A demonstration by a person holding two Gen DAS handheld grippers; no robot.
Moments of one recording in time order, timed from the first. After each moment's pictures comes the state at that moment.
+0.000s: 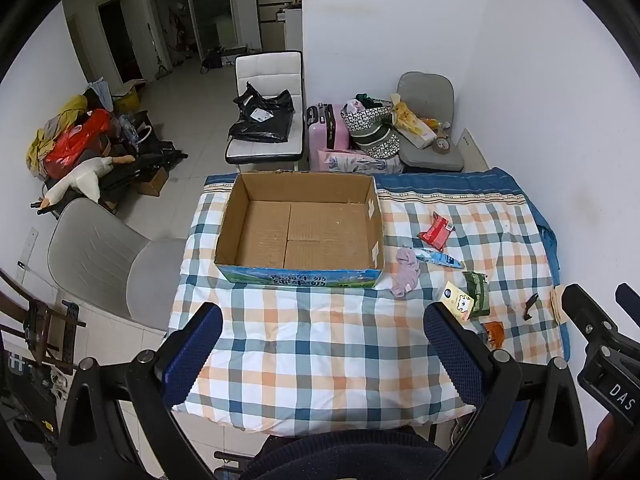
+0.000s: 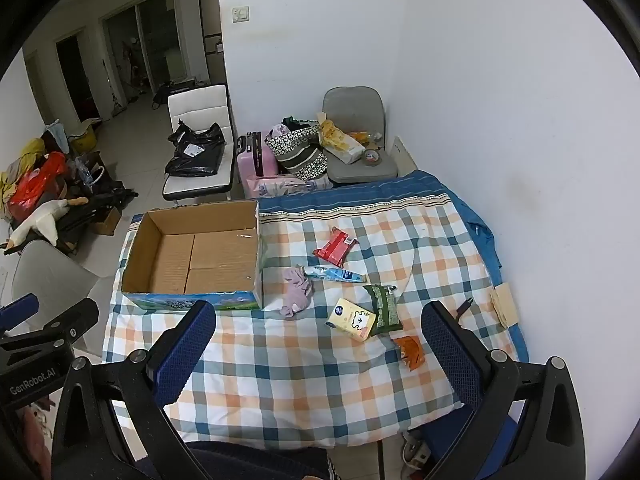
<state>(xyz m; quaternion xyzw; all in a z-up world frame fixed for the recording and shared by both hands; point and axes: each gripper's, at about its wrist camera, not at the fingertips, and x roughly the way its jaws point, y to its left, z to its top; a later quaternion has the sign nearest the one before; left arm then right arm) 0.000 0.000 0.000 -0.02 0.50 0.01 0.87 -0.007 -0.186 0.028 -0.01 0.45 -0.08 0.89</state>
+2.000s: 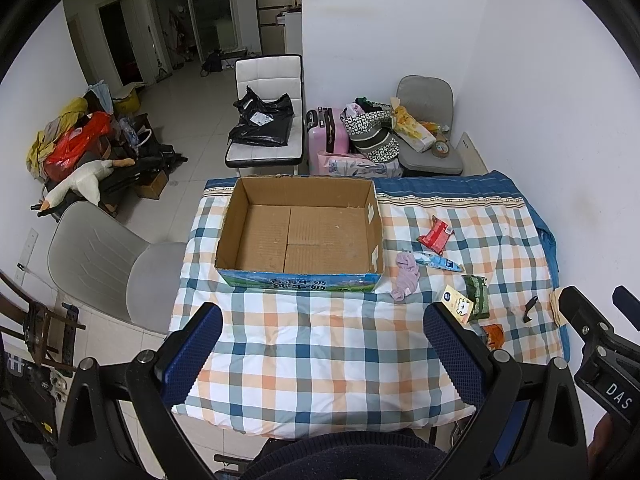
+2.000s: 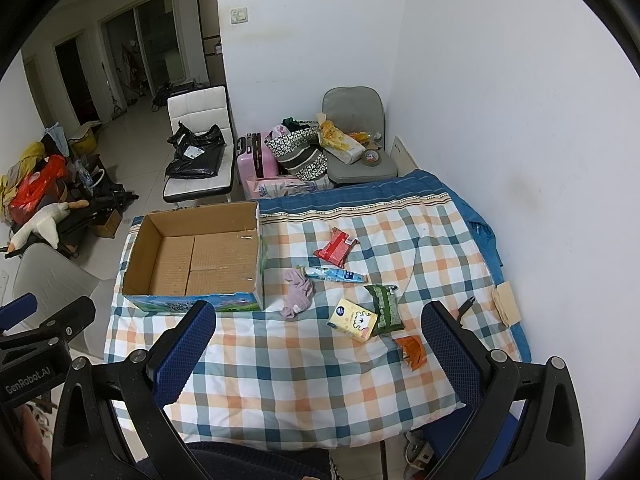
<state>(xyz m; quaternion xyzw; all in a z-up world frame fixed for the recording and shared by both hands) 0.000 0.000 0.000 -0.02 0.50 0.01 0.87 -0.008 -0.187 0.025 -0.01 0.45 -0.08 0.89</state>
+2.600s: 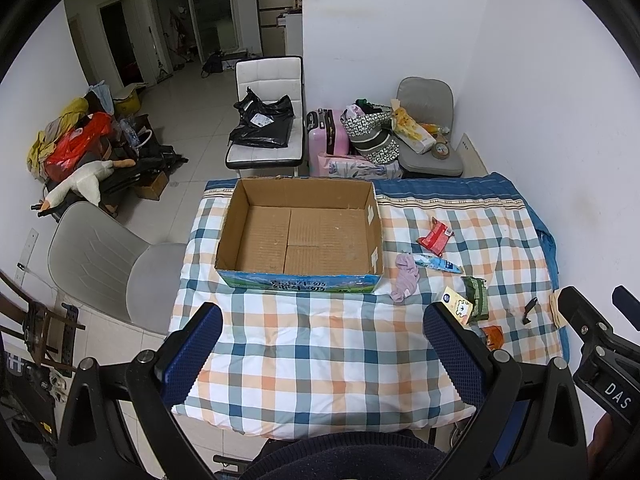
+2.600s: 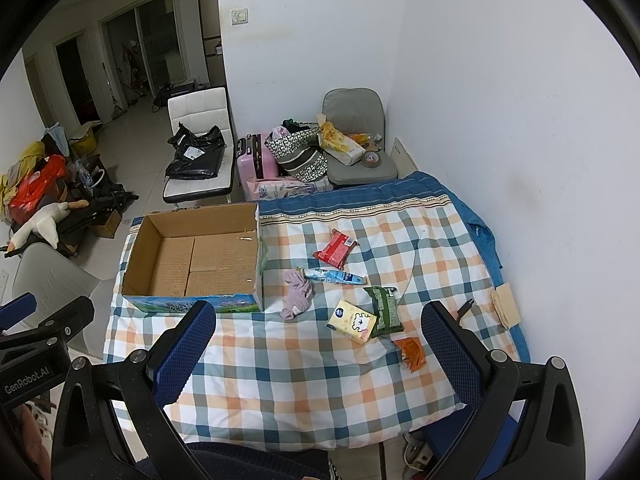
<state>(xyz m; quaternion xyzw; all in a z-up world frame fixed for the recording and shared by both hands) 0.000 0.000 0.000 -0.02 0.50 0.01 0.87 -0.008 -0.187 0.024 -0.01 0.45 -0.08 0.89</state>
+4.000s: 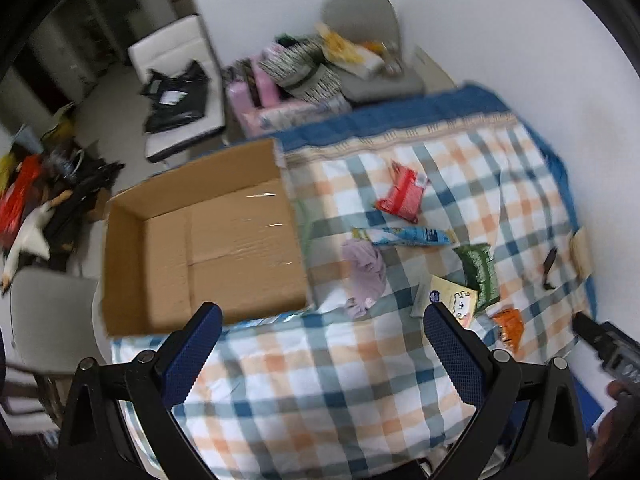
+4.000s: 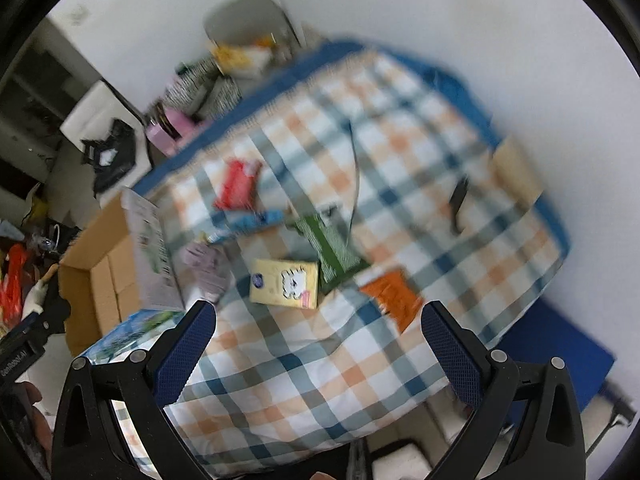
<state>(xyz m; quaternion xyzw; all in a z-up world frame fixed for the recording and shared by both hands) 0.185 -0.153 -0.169 0.09 0.59 -0.09 0.80 0.078 -0.391 -0.177 0.20 0.58 -0.18 0.77</state>
